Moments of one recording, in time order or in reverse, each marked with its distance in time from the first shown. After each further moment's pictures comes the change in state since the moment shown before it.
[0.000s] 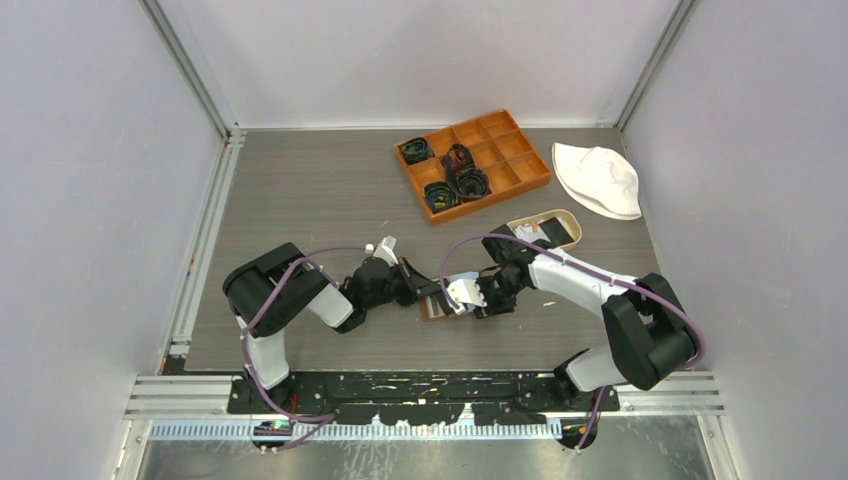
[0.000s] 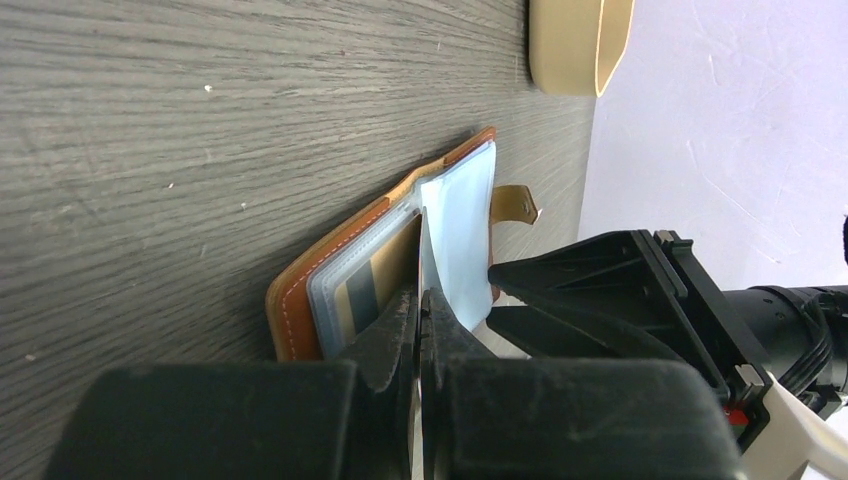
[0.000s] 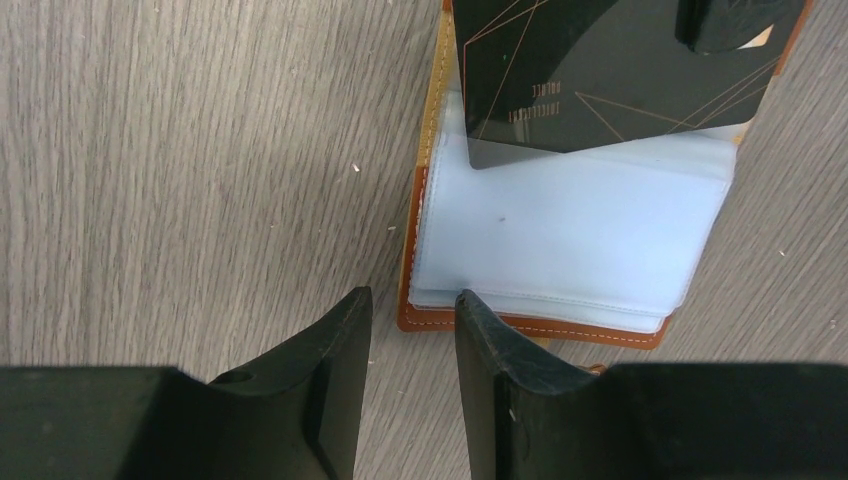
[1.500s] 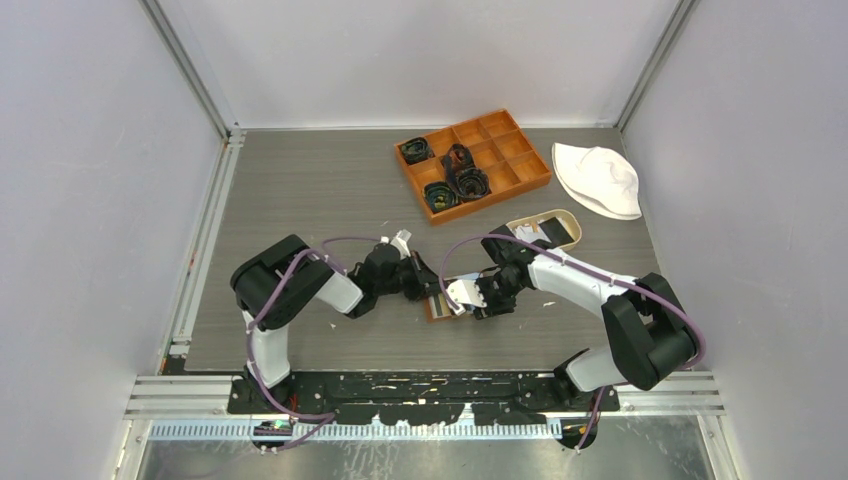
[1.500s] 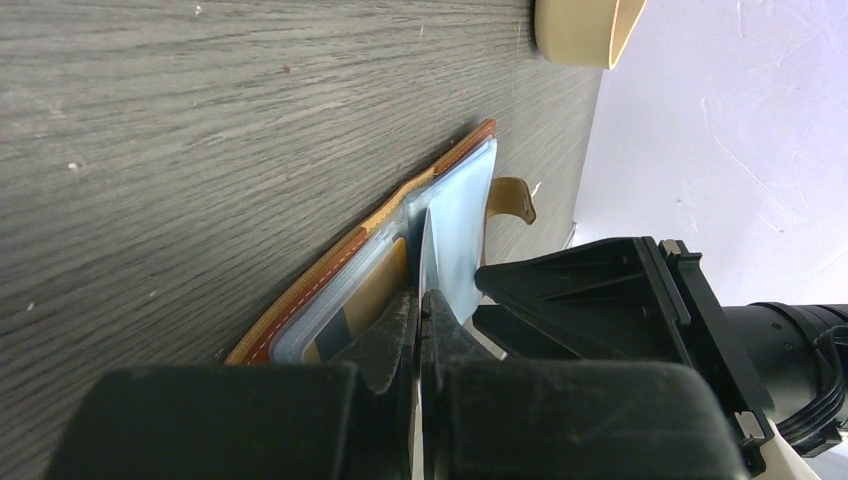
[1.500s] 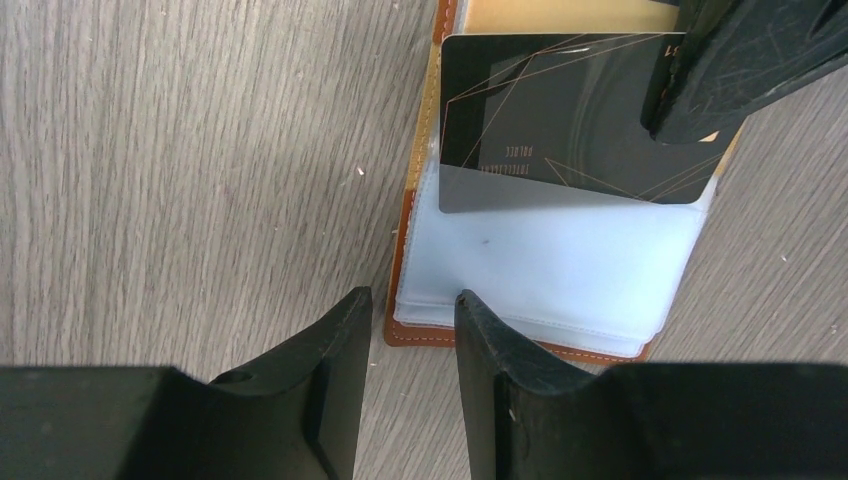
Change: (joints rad) left arm 0.027 0.052 0.156 -0.179 0.166 0.009; right arm 0.005 0.000 0.000 -0.002 0.000 0.000
